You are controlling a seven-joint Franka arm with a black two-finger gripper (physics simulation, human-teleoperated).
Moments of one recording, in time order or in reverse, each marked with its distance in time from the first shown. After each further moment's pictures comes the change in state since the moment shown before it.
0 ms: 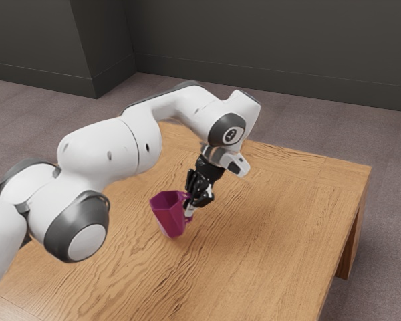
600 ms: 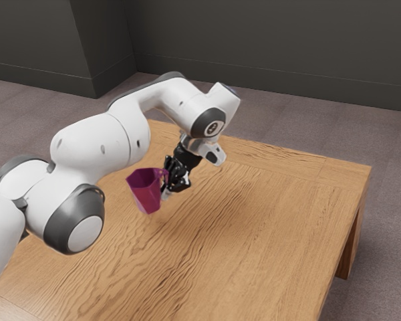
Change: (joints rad) arm 0.072 0.010 0.032 0.016 0.109 -0.004 0.015
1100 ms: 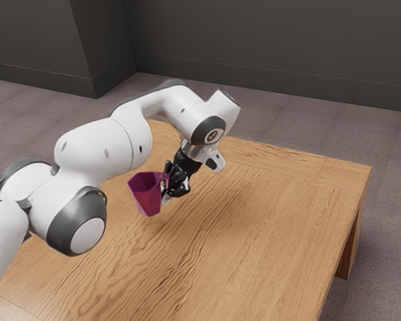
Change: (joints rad) arm 0.013 0.031 -0.014 -0.001 0.019 0.025 0.007
